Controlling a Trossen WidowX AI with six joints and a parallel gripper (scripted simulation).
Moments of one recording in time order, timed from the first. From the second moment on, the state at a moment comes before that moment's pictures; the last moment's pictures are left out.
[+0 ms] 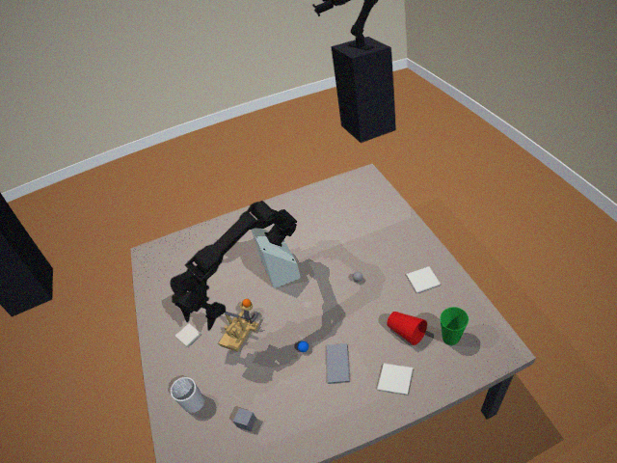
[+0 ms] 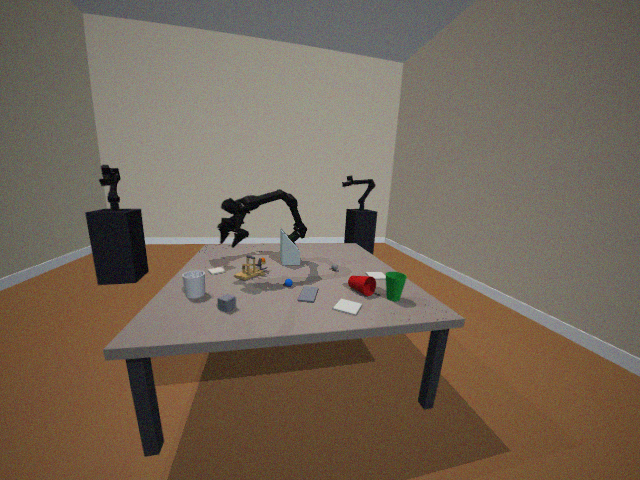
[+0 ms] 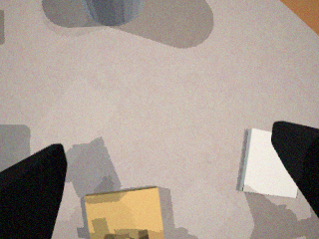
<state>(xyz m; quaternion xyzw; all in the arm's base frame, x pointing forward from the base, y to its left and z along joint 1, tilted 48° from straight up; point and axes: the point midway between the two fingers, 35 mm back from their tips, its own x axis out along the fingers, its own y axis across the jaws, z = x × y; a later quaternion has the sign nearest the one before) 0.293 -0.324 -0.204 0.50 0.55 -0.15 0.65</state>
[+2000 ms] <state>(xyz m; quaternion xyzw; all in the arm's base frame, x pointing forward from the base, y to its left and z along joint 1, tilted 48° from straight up) 0.354 -0.405 -0.198 0.47 0.38 -0.19 0.77</state>
